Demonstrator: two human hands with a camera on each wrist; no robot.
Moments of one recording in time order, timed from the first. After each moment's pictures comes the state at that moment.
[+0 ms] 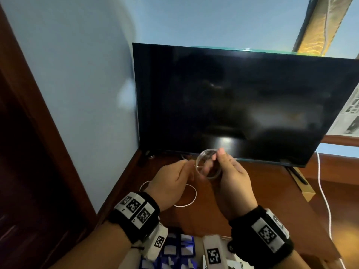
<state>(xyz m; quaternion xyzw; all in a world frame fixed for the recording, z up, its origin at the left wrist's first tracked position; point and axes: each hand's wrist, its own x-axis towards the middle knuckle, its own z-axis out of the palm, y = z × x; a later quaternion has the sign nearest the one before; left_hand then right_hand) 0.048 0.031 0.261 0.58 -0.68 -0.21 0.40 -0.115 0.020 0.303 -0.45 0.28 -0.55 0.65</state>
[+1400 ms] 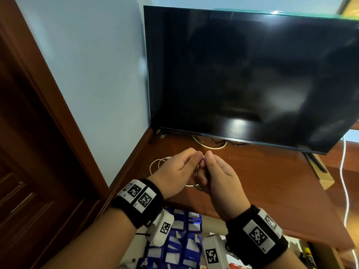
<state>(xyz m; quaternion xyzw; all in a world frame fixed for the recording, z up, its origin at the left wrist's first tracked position) 0.059 0.046 0.238 0.53 -0.67 -0.31 0.42 -0.096 0.030 0.243 -0.56 0.33 -0.42 0.63</state>
